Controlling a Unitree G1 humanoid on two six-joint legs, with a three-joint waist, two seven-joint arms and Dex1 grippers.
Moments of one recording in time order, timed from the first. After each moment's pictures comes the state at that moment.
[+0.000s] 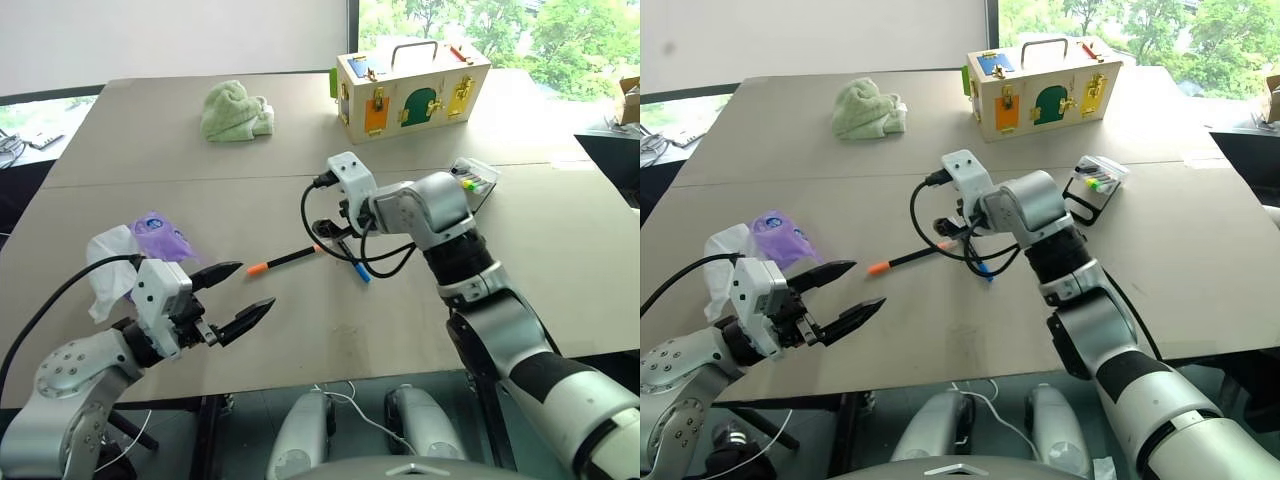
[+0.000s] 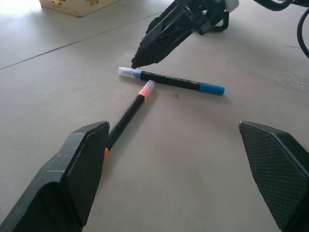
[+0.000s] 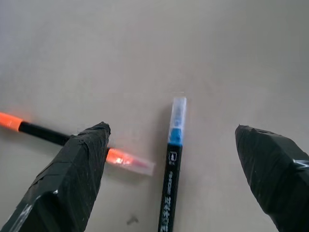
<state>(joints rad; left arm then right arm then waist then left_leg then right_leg) 0.30 0.68 0.41 -0.54 -0.61 0.40 -0.86 -1.14 0.06 0.19 0.48 0.24 1.22 0.23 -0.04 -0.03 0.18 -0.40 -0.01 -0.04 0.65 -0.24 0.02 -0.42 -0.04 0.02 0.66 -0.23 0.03</state>
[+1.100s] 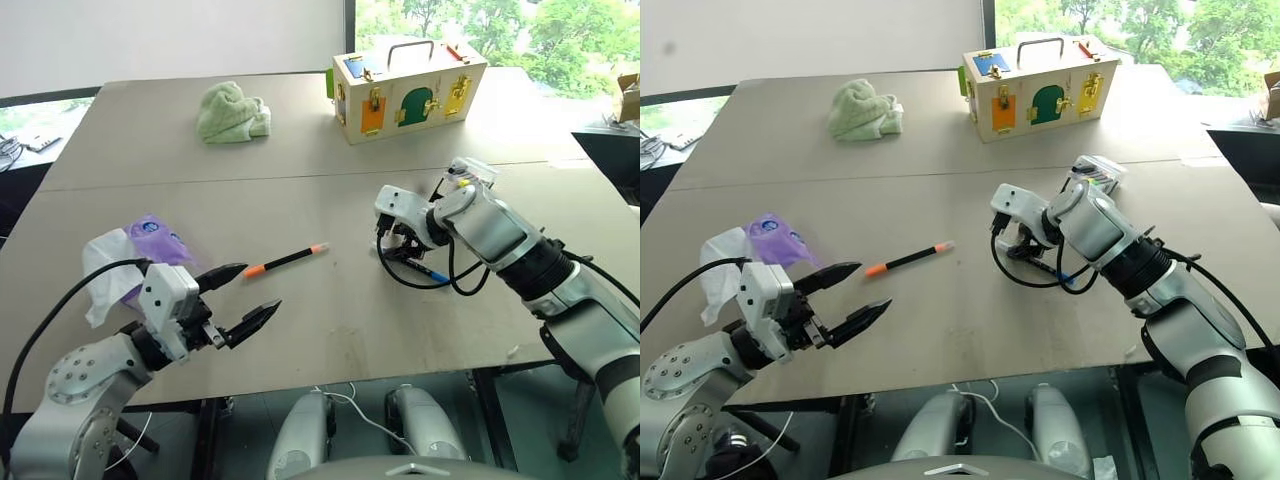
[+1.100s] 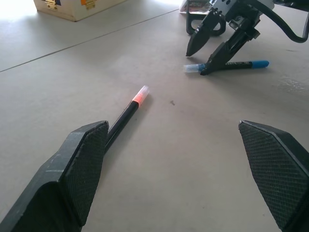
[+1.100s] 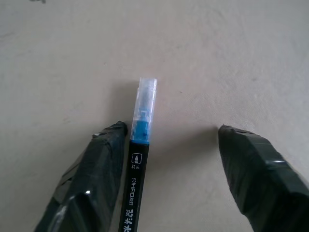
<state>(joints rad) 0.31 0.66 0.37 -0.55 -0.60 0.37 -0.82 -1.01 -0.48 0.64 0.15 0.04 1.05 0.92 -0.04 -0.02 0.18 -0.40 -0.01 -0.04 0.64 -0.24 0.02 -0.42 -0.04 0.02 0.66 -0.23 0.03</state>
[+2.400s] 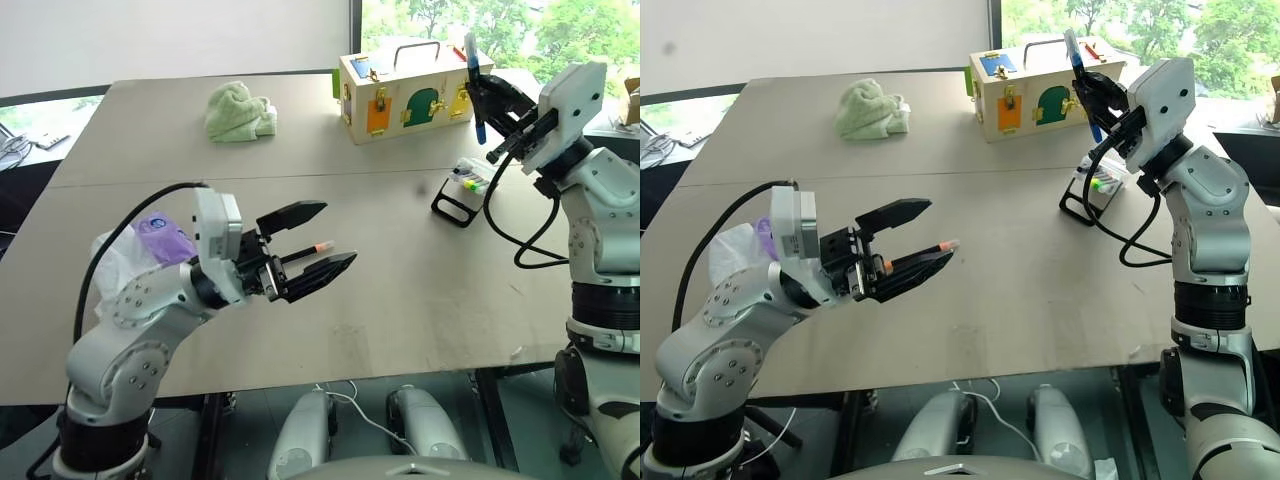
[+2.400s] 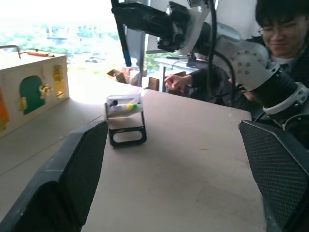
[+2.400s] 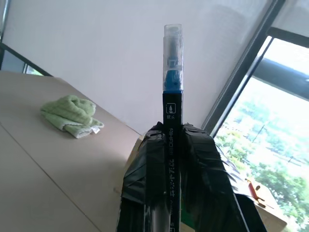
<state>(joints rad) -0.19 0.63 0.15 -0.62 -0.89 0.55 -0.74 -0.71 -0.46 -0.15 0.03 0.18 0.04 0.69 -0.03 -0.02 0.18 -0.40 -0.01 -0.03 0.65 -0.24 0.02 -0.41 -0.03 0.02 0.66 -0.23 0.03</state>
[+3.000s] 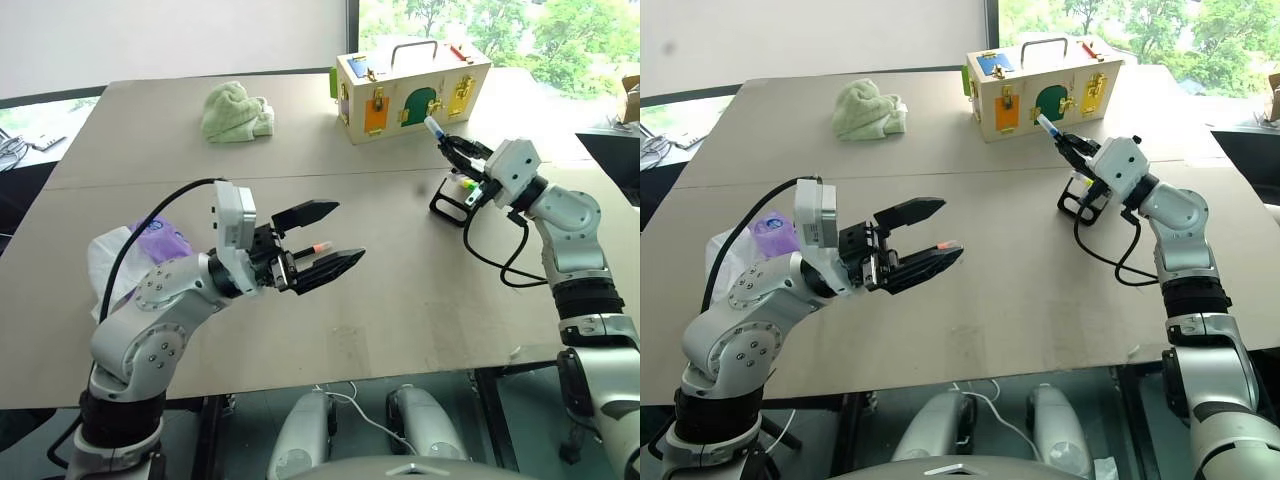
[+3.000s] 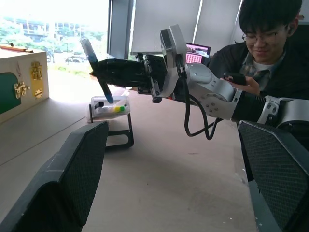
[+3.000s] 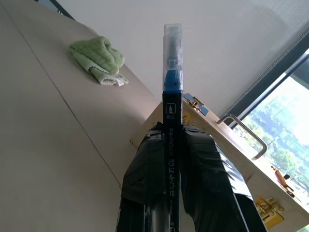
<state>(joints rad) -0.21 0.59 0.12 -0.56 -0.87 0.55 -0.77 -0.74 -0.50 -0.01 0.54 0.05 -0.51 0.77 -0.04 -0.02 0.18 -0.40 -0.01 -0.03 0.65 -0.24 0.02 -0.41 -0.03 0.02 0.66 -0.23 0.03</state>
